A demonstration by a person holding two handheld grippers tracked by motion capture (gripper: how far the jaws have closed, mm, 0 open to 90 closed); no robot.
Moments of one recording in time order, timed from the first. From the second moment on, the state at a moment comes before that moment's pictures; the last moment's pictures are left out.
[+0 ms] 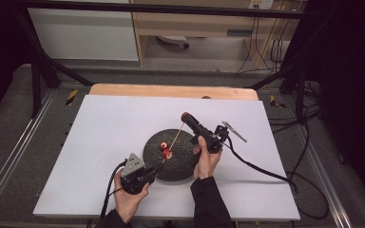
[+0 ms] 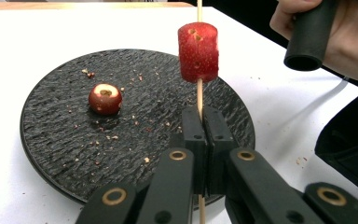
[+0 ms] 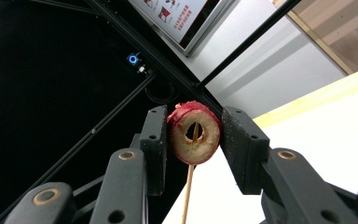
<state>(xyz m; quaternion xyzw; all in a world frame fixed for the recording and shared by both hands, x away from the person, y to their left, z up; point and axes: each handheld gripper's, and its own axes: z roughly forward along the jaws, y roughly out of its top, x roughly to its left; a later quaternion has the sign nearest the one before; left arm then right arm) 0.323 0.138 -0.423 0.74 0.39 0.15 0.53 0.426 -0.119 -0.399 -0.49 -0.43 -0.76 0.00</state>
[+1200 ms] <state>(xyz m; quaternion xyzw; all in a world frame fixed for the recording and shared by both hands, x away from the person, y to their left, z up) 0.317 0.131 -0.428 0.73 0.40 0.14 0.53 0.425 -0.122 -0.403 -0.49 -0.44 -0.75 0.01</state>
